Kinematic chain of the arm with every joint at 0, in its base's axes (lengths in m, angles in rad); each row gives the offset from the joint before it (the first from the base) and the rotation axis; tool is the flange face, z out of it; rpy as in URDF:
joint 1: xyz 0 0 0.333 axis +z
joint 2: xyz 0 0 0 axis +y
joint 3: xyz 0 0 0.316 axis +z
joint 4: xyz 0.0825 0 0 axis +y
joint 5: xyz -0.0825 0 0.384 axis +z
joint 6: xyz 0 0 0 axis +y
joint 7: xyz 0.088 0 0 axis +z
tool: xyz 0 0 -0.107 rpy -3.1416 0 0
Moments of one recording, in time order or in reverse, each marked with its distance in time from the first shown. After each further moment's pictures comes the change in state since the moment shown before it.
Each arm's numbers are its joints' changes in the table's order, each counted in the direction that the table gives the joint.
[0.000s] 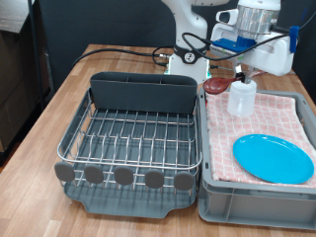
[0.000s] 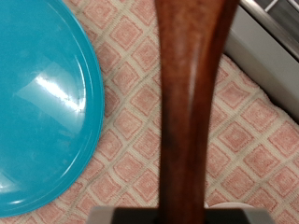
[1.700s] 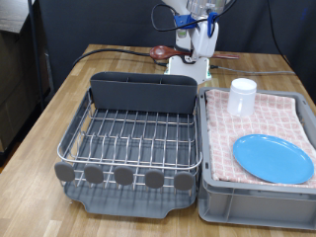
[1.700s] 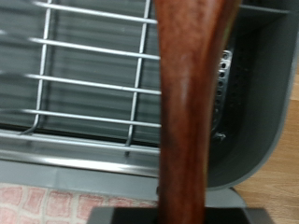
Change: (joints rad) arm -0.102 -0.312 -0.135 0.203 0.010 0.246 -0.366
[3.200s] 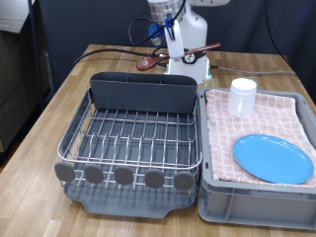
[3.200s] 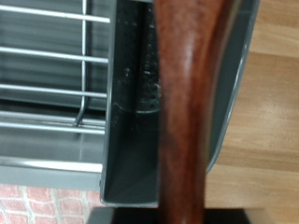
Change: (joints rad) arm 0.019 -0.010 -0.289 0.057 0.252 0.032 0.386
